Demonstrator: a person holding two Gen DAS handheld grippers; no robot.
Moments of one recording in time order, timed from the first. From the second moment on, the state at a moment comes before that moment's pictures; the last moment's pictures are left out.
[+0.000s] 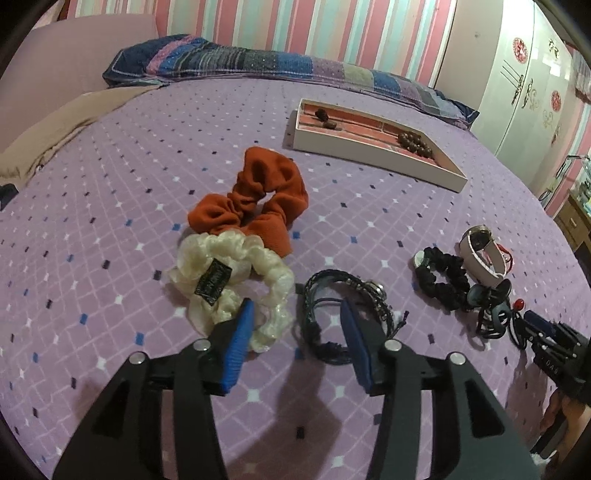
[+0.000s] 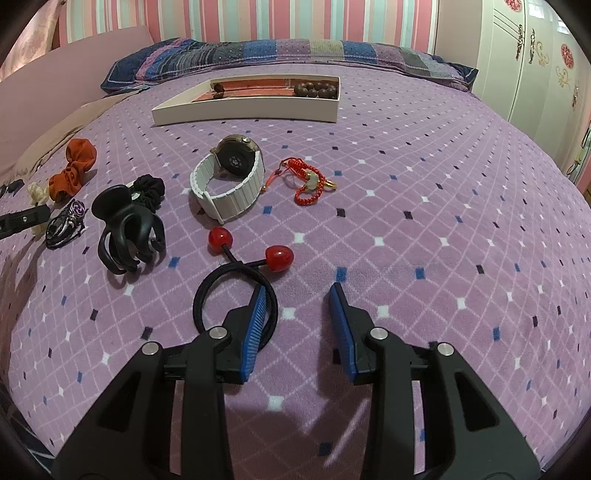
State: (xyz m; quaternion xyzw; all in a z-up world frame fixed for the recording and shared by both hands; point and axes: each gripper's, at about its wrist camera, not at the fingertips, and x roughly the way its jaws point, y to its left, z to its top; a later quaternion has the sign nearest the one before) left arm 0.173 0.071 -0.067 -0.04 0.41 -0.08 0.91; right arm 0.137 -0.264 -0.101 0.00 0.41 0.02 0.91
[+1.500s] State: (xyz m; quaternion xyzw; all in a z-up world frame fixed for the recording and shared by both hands) left arm 0.302 0.010 0.027 -0.03 0.37 -0.14 0.92; right arm 0.278 -0.281 0.002 0.00 0.33 0.03 0.95
